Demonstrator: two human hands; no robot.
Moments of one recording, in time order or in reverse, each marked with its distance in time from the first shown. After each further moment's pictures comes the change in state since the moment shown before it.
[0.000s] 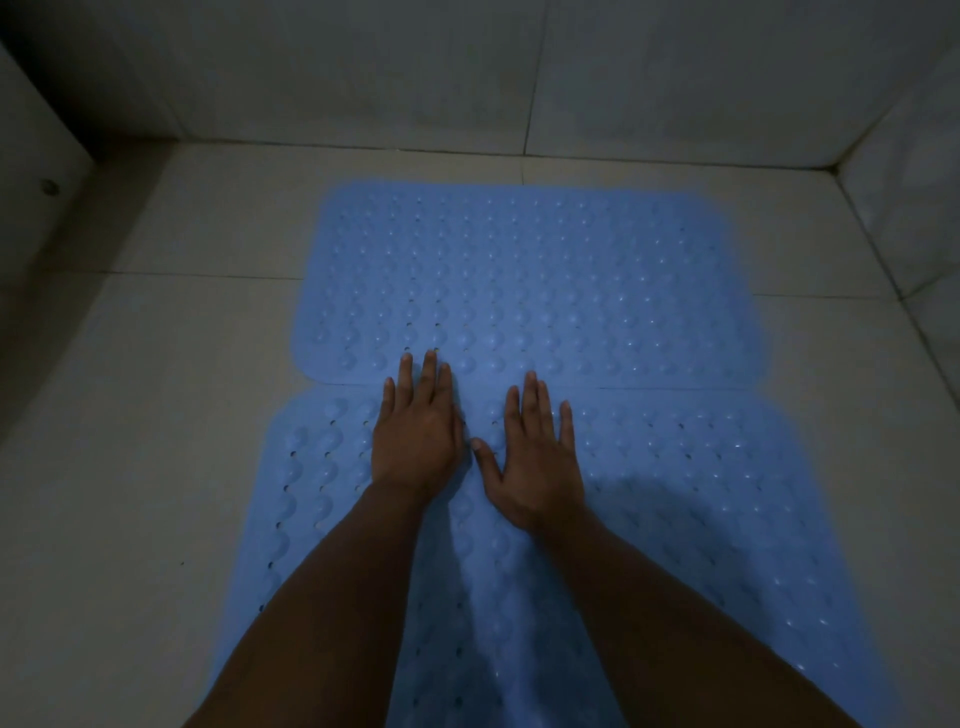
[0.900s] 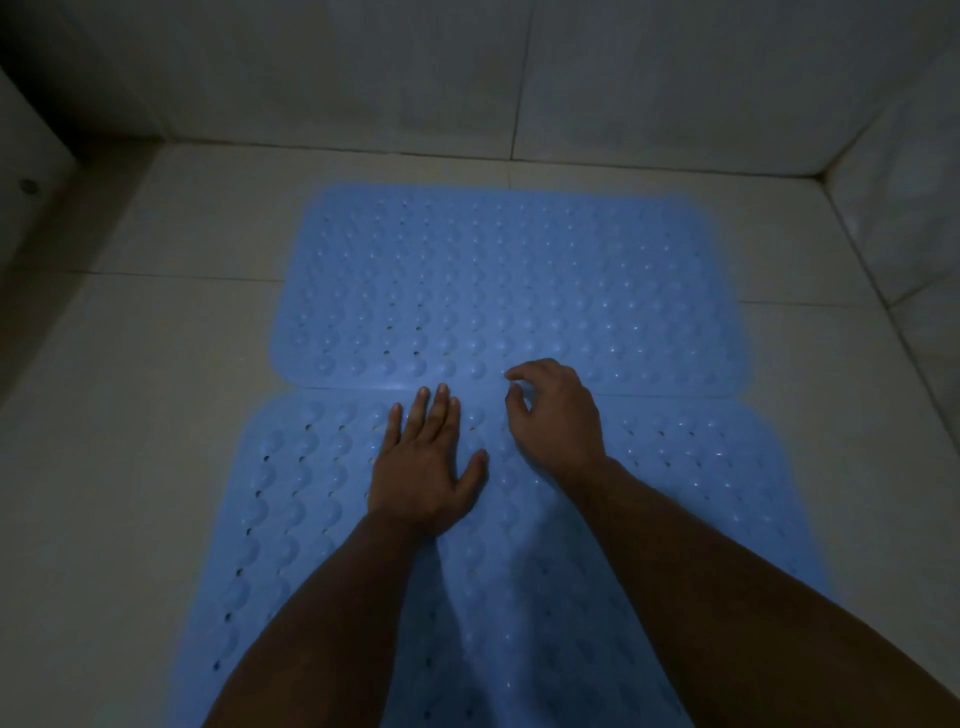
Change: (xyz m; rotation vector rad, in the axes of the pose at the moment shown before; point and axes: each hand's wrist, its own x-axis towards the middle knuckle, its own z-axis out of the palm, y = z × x) left_hand -0.023 0.026 0.026 -0.064 -0.043 0.070; right_hand 0.044 0.035 -0.067 0.463 0.158 0.091
